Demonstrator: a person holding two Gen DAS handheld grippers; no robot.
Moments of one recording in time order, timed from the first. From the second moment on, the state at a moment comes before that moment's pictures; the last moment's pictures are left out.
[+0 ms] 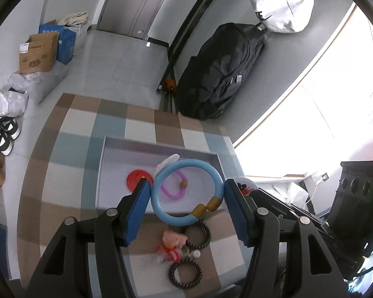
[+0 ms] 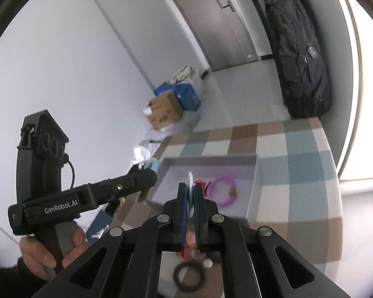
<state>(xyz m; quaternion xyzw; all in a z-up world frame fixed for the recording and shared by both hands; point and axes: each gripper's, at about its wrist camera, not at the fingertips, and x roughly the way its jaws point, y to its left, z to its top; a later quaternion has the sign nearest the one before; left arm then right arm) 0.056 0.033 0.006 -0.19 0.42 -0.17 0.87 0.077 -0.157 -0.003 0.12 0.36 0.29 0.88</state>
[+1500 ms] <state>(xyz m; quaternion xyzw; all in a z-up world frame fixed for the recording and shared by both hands) 0.078 0.050 -0.016 -0.18 0.46 -0.10 0.86 0.114 -0.189 -0.021 0.20 0.38 0.25 0.87</state>
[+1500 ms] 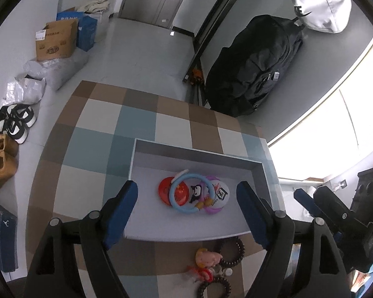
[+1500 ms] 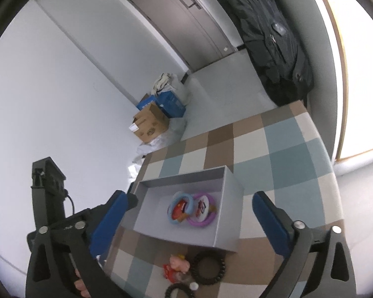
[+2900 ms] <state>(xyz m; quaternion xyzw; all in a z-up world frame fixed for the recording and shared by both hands) 0.013 0.041 -0.062 -0.17 0.53 -0.13 0.82 0.064 -0.174 -0.040 0.10 0.42 0.23 0.87</state>
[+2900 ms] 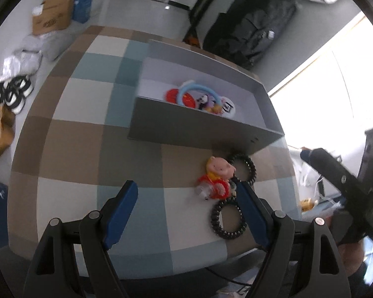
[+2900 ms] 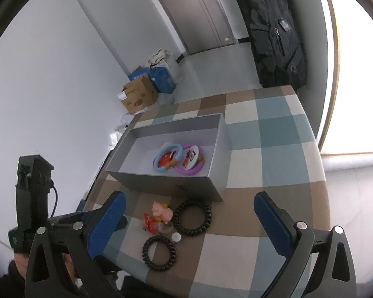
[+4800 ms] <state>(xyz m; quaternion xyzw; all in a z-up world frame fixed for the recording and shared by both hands) 0.013 0.063 -0.014 -0.23 0.47 -0.19 0.83 0.025 -0.122 -0.080 0.00 0.50 0.30 0.81</state>
